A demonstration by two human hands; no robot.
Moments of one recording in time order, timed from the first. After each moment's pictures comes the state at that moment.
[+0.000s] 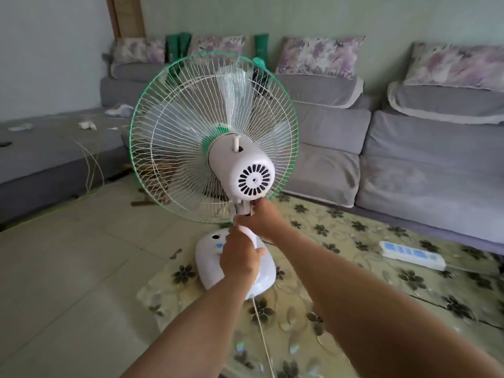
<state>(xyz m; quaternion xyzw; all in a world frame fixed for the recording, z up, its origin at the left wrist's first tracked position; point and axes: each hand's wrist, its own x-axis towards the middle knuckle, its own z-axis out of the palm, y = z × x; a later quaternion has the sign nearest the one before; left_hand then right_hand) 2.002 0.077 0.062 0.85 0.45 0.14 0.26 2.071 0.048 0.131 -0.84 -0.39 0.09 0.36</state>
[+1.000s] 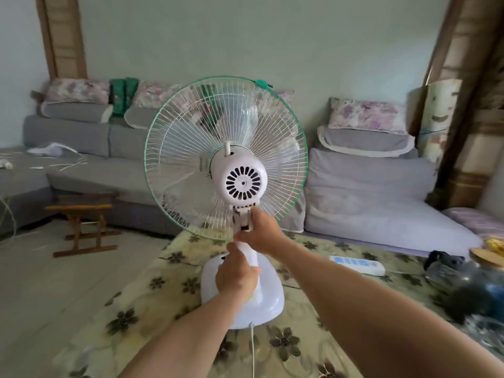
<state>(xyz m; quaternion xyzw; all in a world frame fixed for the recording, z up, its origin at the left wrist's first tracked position) 2.065 0.034 0.034 0.87 0.35 0.18 0.31 2.121 -0.016 0.122 -0.88 -0.34 -0.06 0.33</state>
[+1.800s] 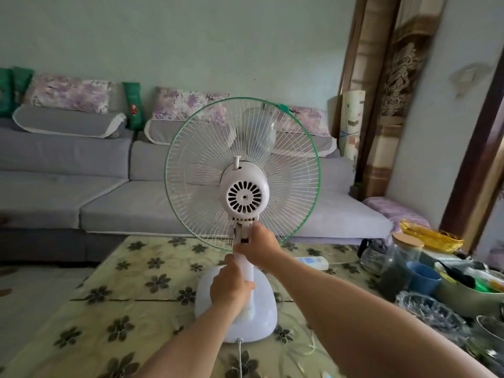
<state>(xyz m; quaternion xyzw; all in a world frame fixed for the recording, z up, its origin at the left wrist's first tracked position) 2.151 -0.021 0.023 0.92 0.18 0.13 0.32 2.195 -0.090 0.102 -0.93 -0.15 -0.07 0.33</state>
